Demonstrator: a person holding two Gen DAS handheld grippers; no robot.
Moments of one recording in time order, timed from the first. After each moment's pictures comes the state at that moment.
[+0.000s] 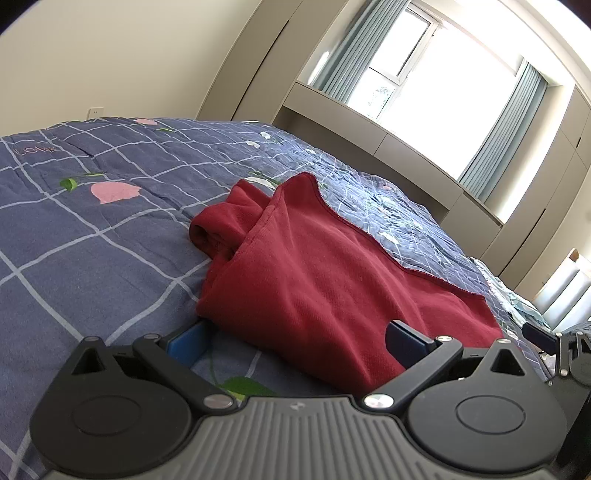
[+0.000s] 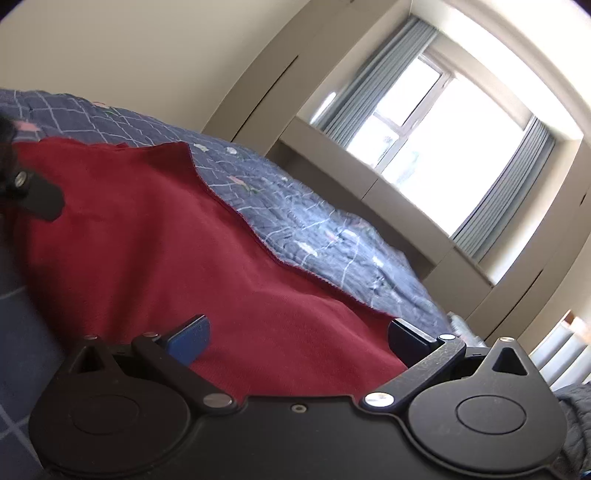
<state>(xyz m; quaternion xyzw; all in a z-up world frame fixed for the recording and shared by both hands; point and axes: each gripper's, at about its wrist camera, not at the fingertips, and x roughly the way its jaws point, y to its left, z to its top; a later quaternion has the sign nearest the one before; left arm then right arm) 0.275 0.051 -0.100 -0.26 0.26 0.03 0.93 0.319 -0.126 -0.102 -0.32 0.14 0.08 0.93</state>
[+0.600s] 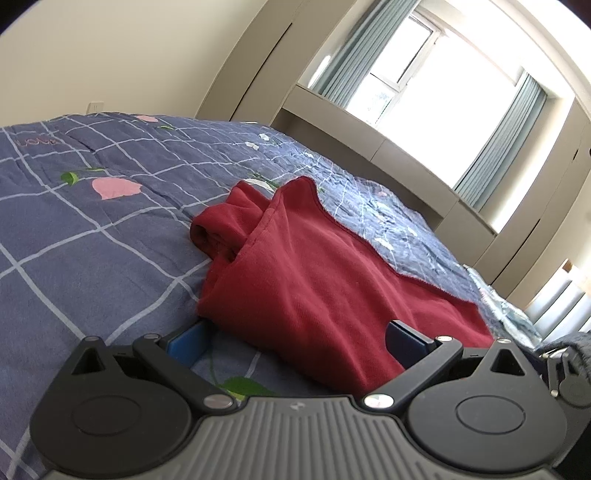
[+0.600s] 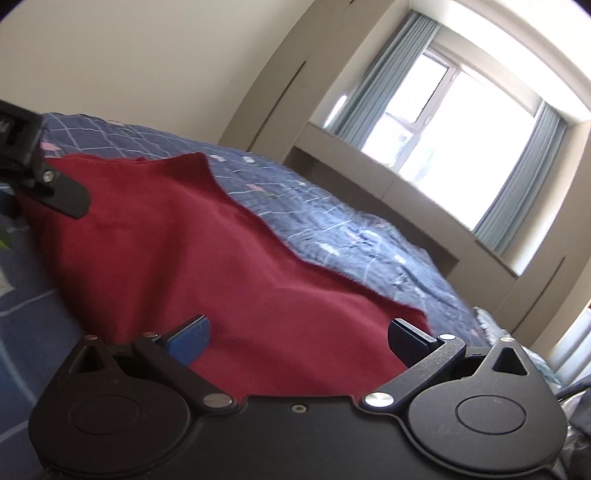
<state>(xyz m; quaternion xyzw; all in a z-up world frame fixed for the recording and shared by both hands) 0.272 0.058 -0.103 -0.28 0.24 0.02 0.93 0.312 -0.137 -0.100 -0.28 0.16 0.13 0.94</state>
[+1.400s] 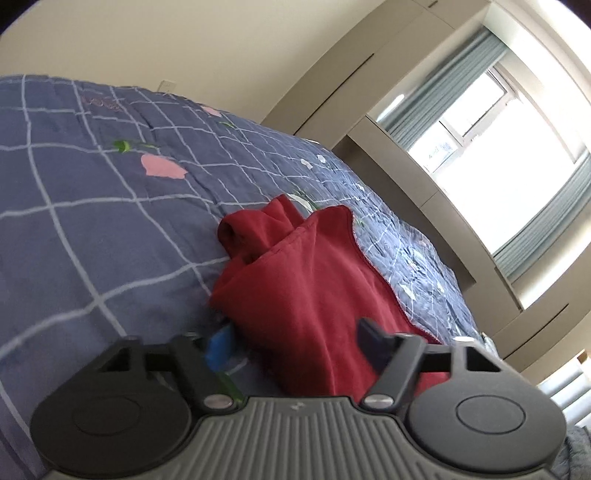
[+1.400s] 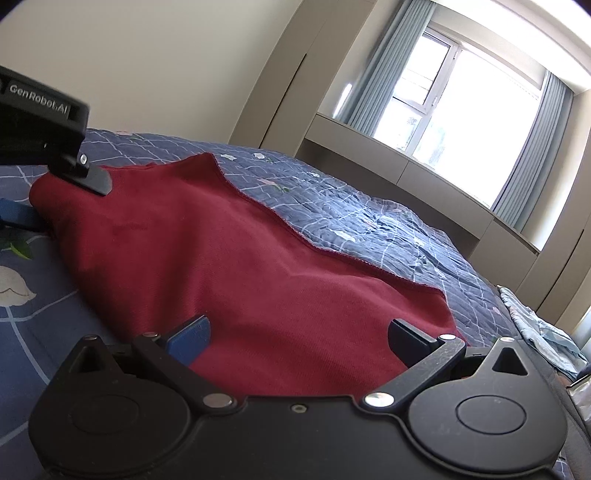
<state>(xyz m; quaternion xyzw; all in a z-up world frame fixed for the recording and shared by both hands) 0.271 0.045 -0.096 -0.40 0.22 0.12 0.88 0.310 -0.144 -0.096 -0.24 0.19 0.15 0.94</state>
